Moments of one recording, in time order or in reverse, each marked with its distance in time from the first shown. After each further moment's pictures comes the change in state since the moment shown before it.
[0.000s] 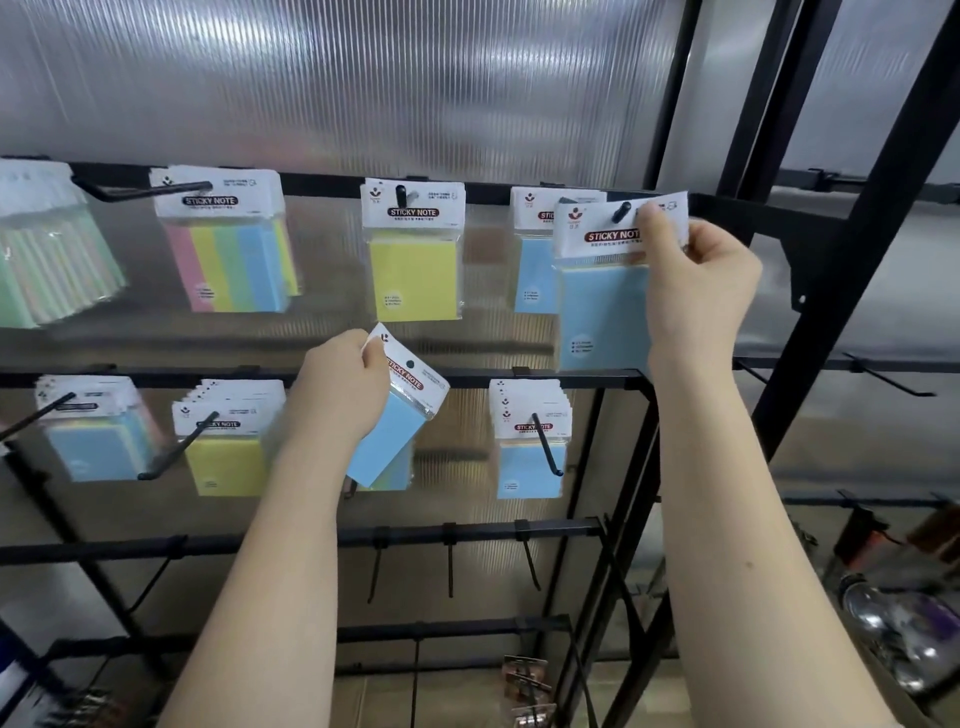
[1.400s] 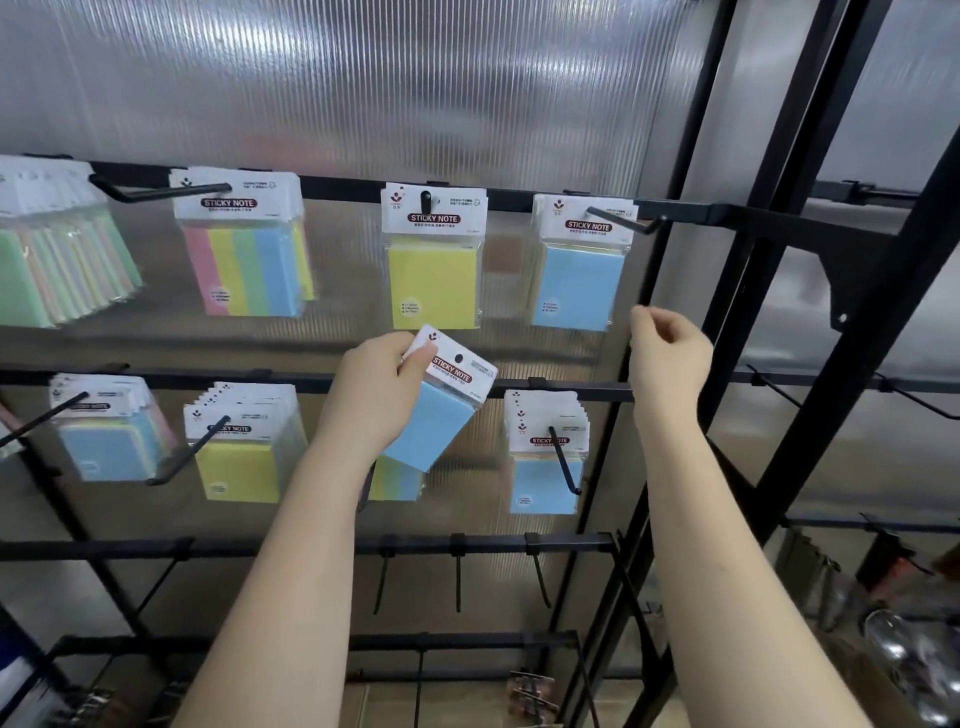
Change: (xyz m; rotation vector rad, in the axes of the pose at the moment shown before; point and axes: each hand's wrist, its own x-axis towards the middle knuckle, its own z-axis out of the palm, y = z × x) left_hand -0.002 0.013 0.000 -0.198 -0.131 0.113; right_hand 0.001 0.086 0.006 -0.168 0.027 0.206
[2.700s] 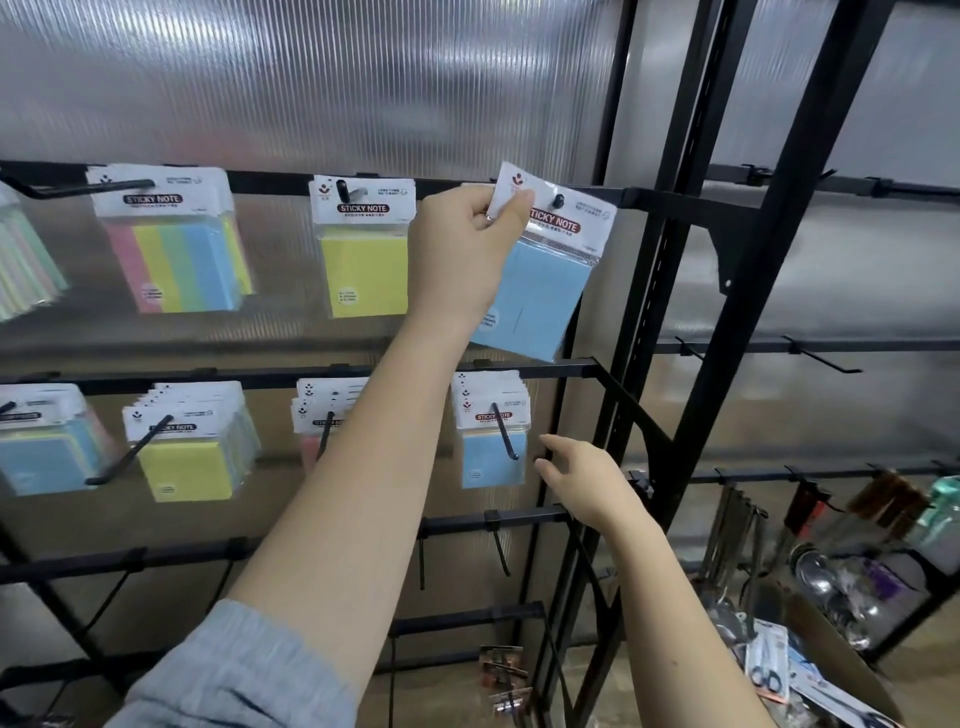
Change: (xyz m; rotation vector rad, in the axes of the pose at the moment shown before) left_hand 0.012 0.135 0.032 -0.586 0.087 0.288; right_hand -0.068 0.066 -0.075 -0.822 -0.721 0.033
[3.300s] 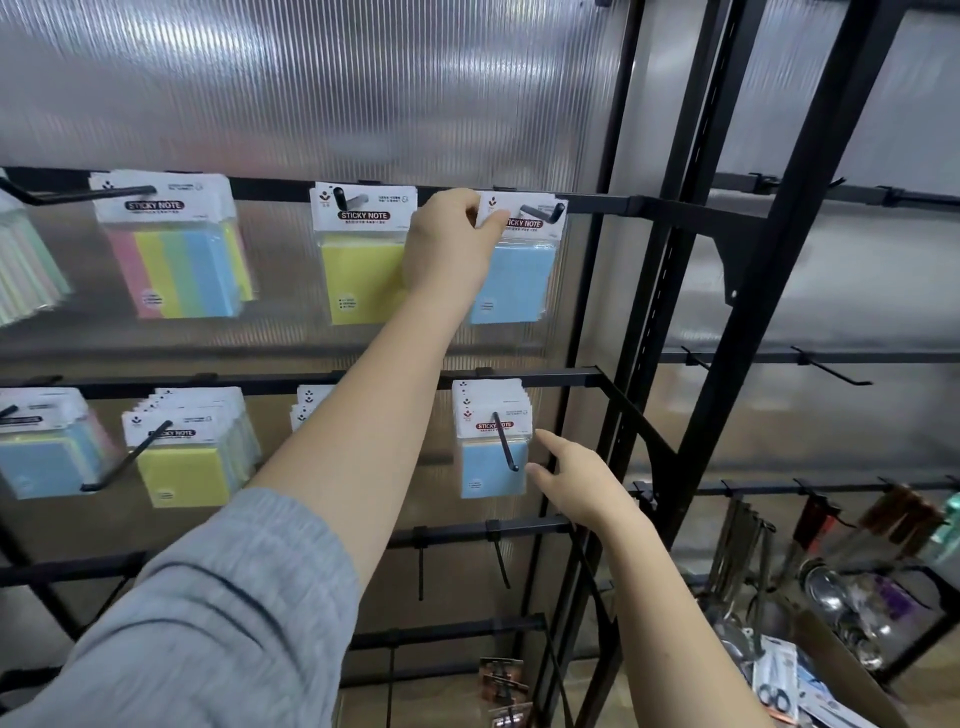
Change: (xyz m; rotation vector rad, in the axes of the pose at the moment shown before) left_hand 0.050 -0.042 0.012 0.458 0.077 -0.046; right_hand 0.016 -0.002 0.001 0.037 -0.068 -0.025
